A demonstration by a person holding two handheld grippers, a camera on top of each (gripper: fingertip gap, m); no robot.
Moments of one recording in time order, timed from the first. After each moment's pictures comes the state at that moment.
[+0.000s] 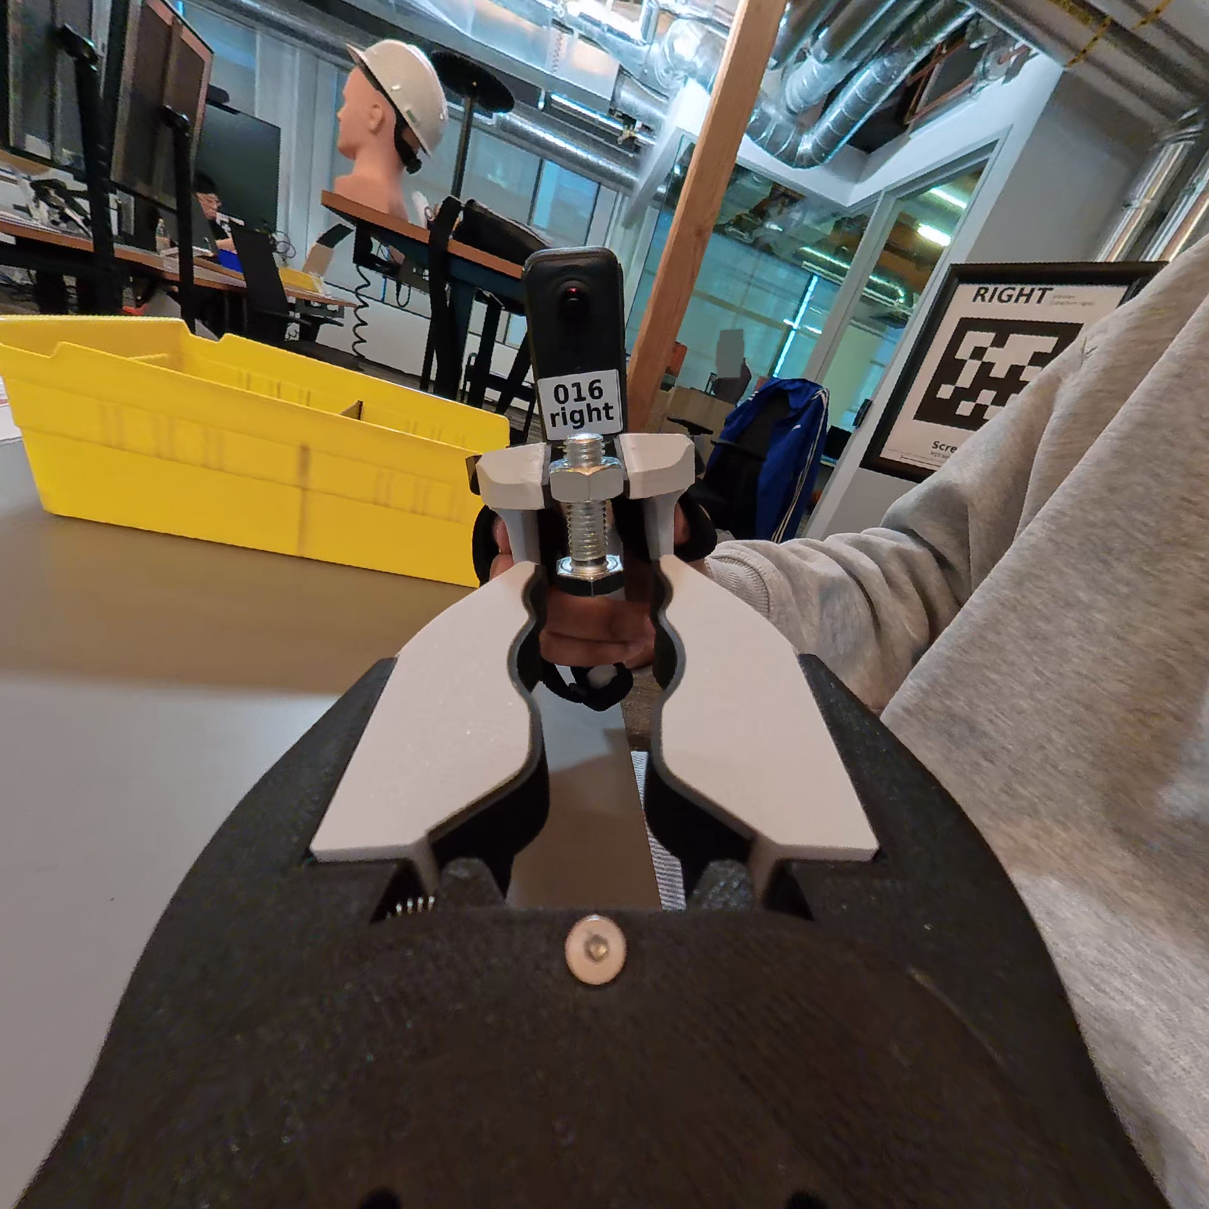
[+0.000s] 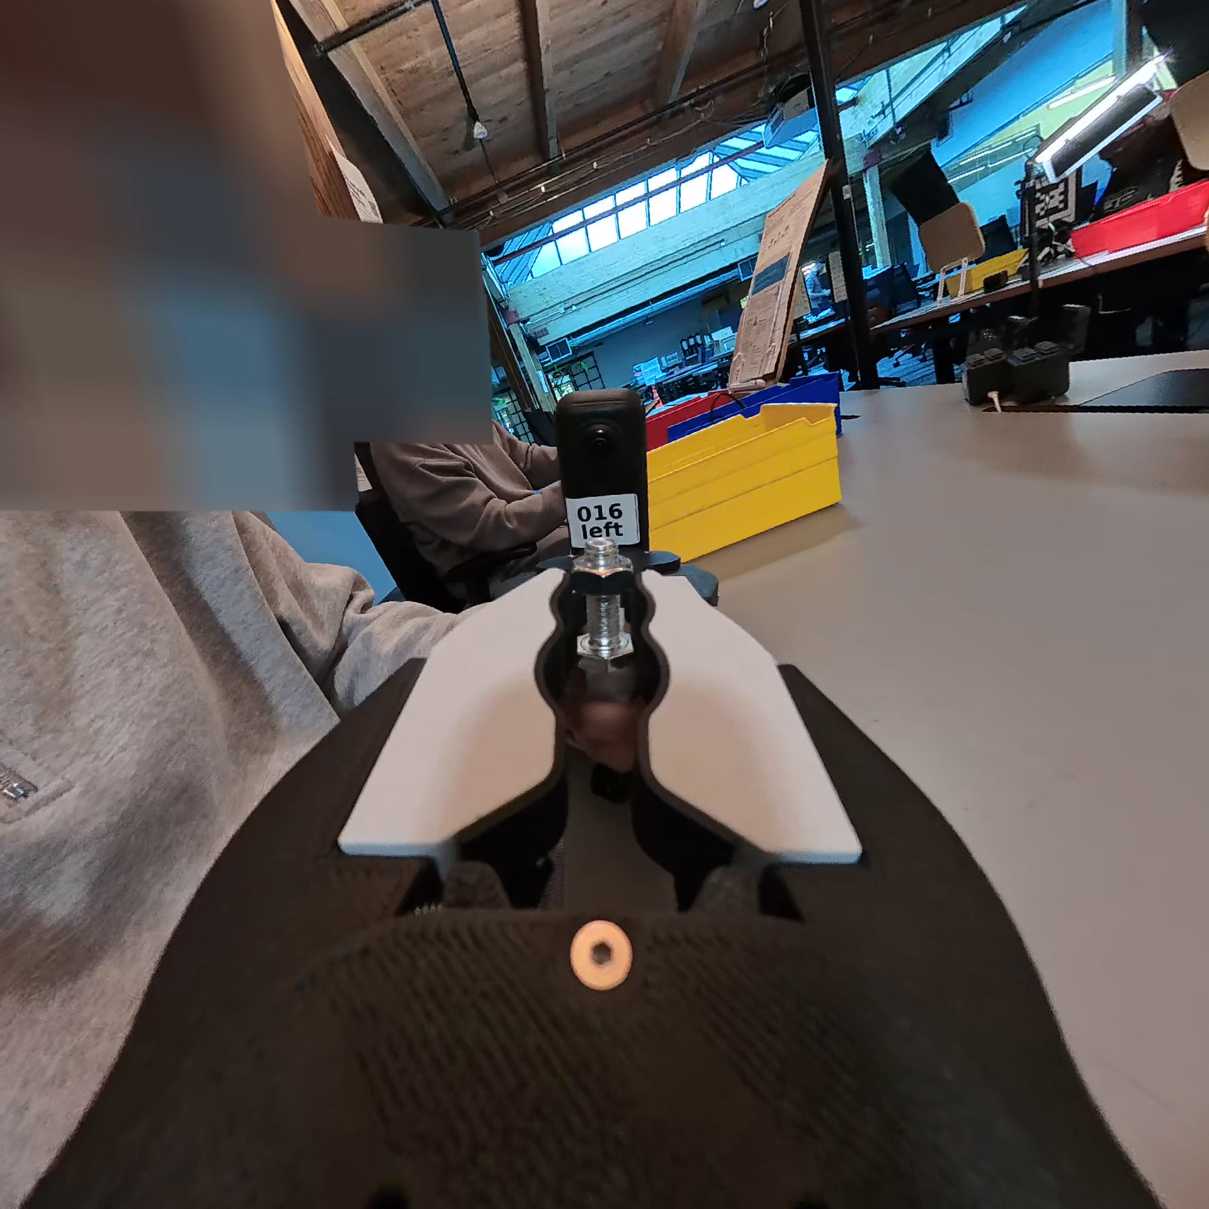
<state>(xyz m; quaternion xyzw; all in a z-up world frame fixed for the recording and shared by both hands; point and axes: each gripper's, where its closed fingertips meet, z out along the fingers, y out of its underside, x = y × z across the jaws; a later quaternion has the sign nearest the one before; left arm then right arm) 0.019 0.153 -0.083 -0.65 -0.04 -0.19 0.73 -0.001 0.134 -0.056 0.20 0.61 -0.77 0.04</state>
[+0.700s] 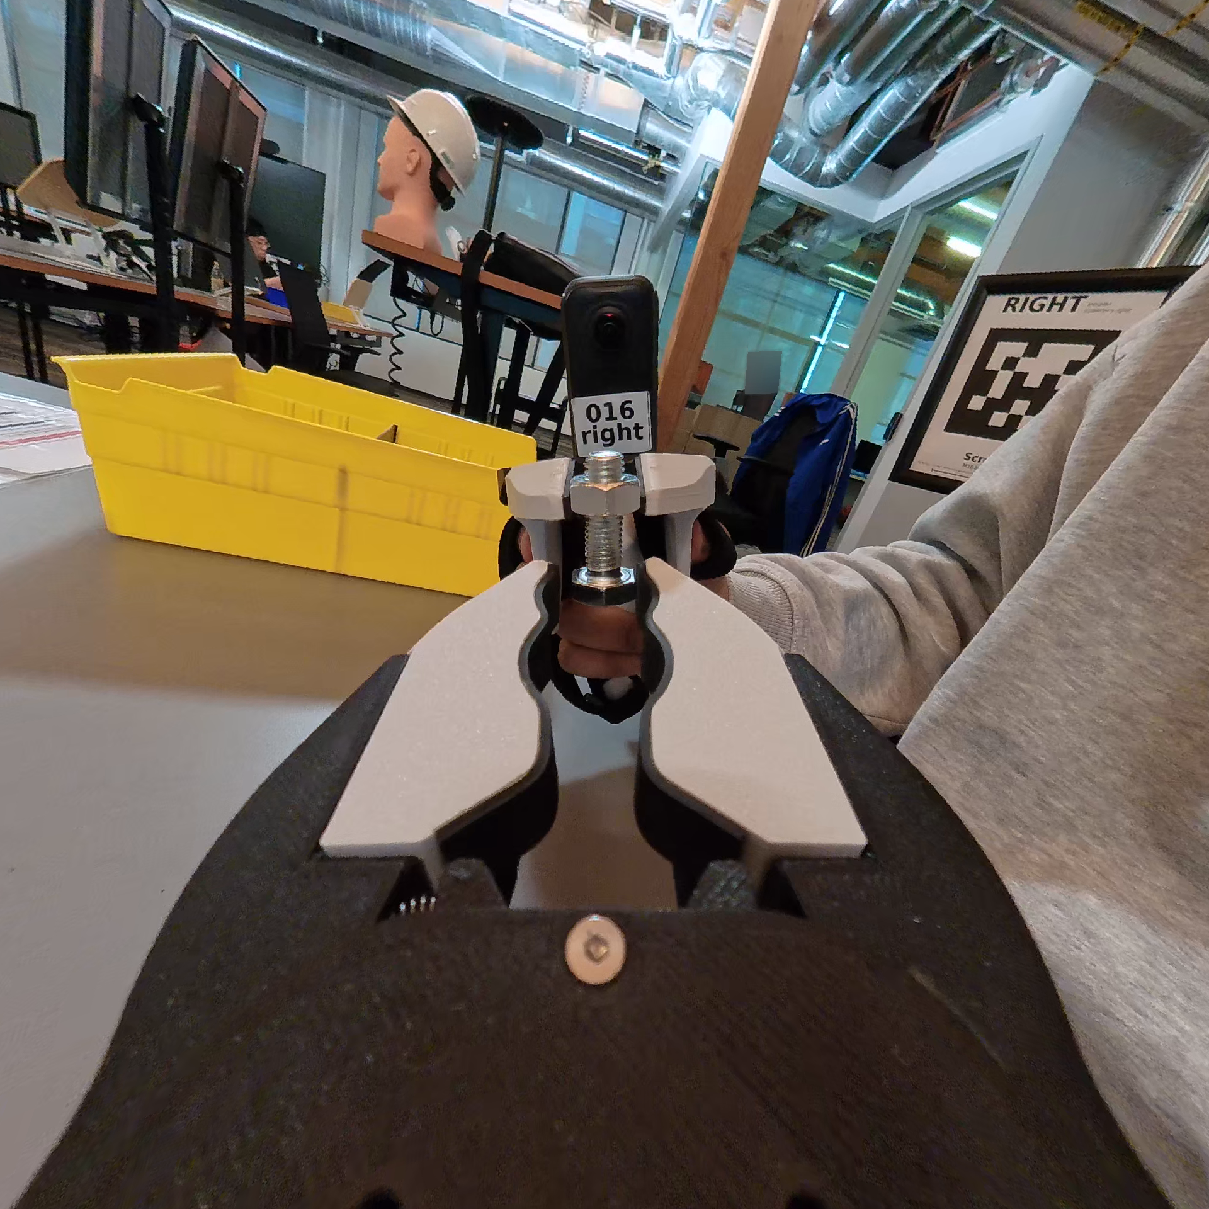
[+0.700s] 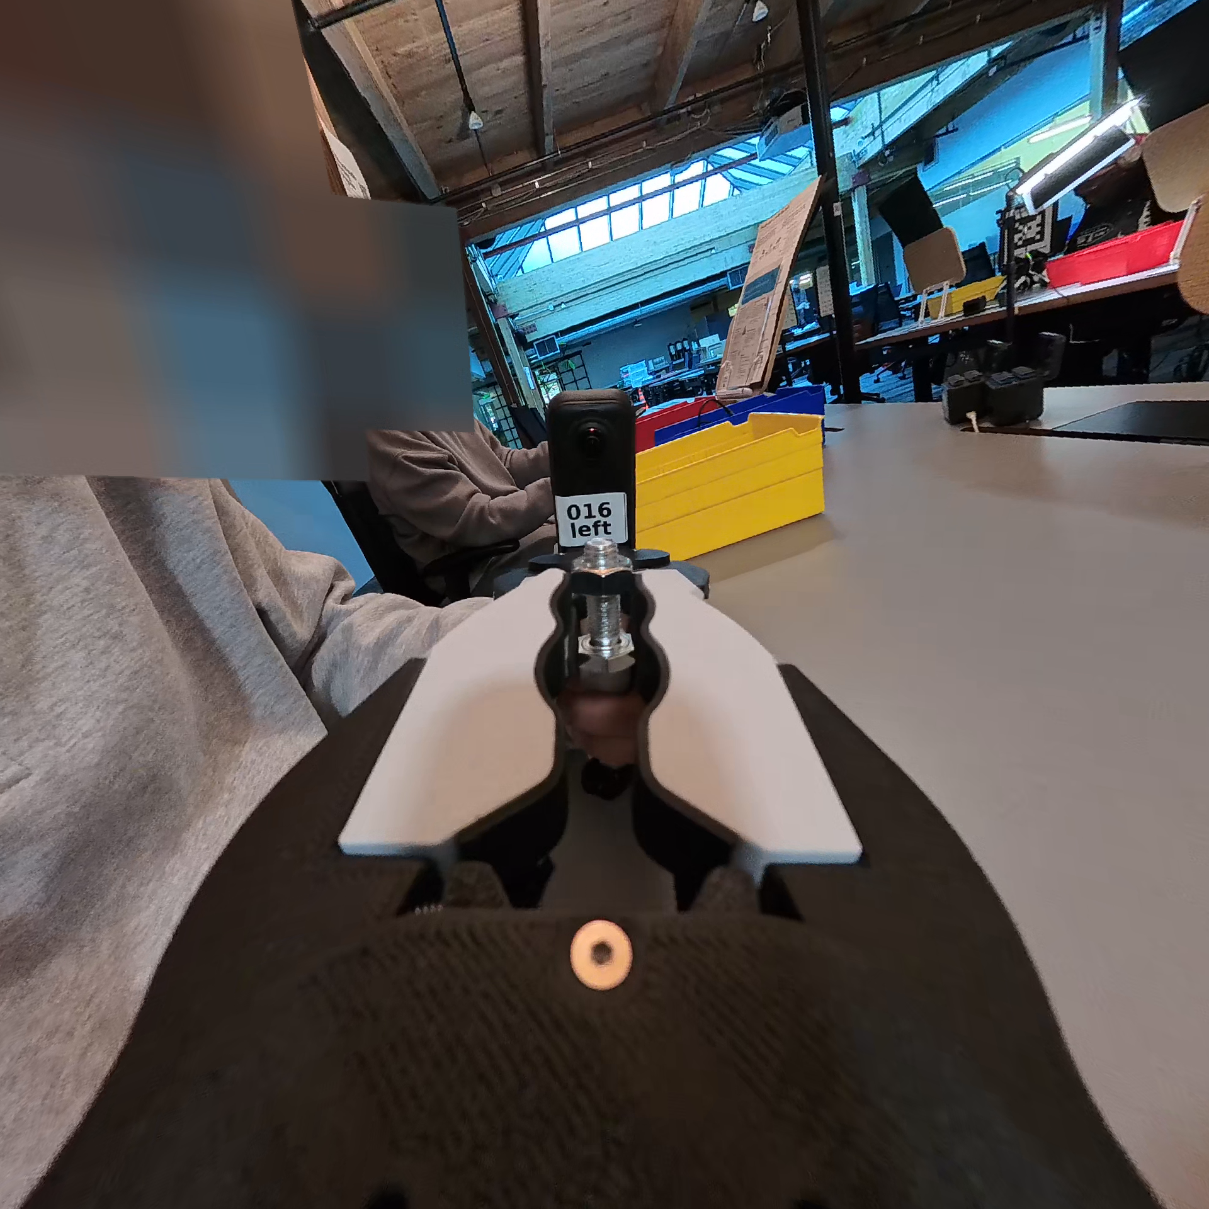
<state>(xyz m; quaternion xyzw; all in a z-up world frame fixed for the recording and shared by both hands) 0.011 0.151 -0.080 -0.65 -0.05 -0.16 0.74 -0.001 0.133 -0.056 0.19 0.61 -0.77 0.02</state>
